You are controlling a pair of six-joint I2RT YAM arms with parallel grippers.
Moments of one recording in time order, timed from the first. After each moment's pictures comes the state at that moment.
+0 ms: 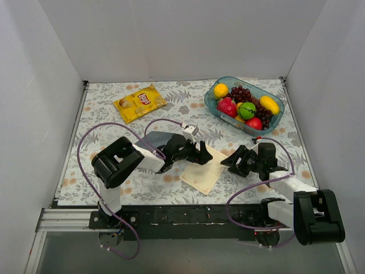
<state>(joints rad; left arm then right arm) -0.83 1.87 0.76 0.72 0.20 -0.55 0.12 1.13 0.26 0.10 -0.59 0.78</state>
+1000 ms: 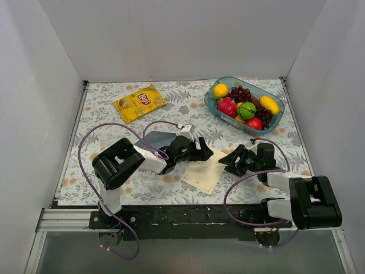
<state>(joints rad) -0.87 1.87 0.78 0.67 0.01 -0.76 0.12 1.24 0.21 0.31 -0.67 0.88</state>
